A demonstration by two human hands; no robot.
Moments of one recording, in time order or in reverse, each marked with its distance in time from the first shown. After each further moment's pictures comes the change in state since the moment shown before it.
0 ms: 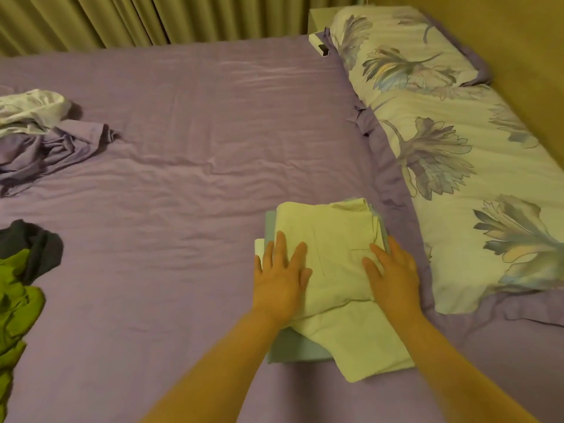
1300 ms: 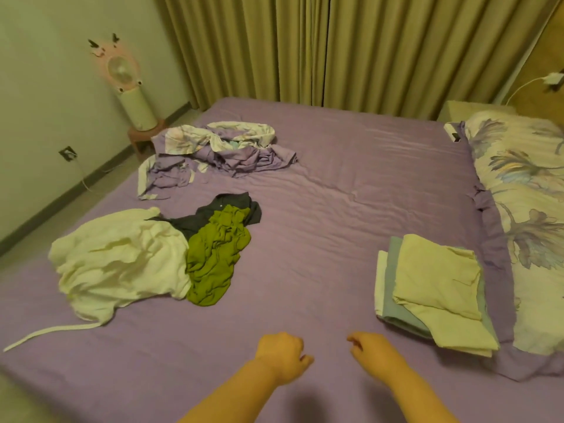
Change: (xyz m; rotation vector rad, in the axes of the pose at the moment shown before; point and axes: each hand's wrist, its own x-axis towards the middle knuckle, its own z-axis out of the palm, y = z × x) left_hand -0.372 -0.127 -0.124 0.128 -0.366 -0.251; right_hand -0.288 -0.210 -0.024 -0.349 -0.801 -0.401
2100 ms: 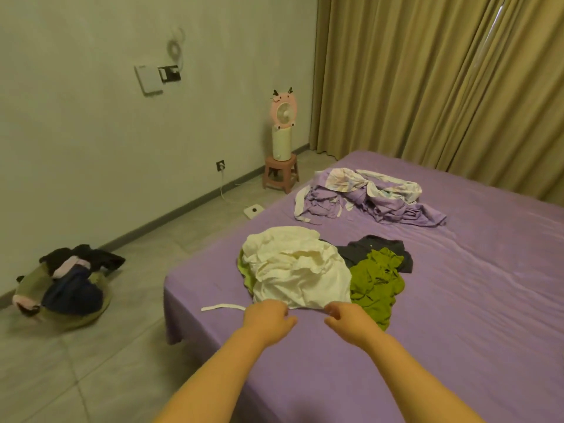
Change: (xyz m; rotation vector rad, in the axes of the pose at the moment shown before) left_hand -0.271 -0.421 0.016 -0.302 0.464 -0.416; right_hand -0.032 -0.514 0.099 -0.079 0.061 -0.409
